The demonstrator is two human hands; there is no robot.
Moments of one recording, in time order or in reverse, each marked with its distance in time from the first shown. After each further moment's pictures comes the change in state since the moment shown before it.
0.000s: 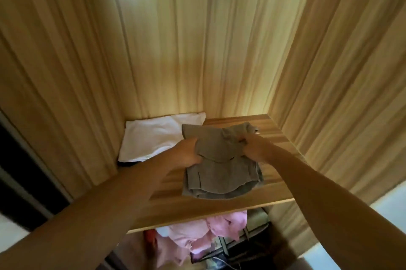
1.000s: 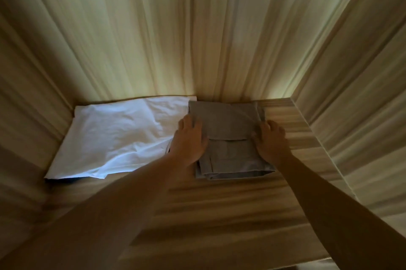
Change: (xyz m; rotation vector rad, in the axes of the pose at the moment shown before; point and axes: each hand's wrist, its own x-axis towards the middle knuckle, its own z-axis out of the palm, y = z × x) left_hand 0.256 -0.035 0.096 0.291 0.304 -0.010; right_hand 0.246 0.154 0.063 -0.142 0.192 0.049
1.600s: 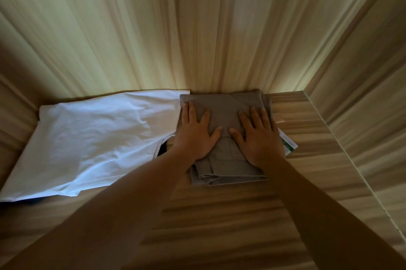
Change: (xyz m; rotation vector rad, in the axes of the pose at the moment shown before) left_hand 0.075 0.000 0.064 0.117 -0.035 -0.046; right_hand 0.049 -0.012 0.053 -0.189 0.088 -0.199
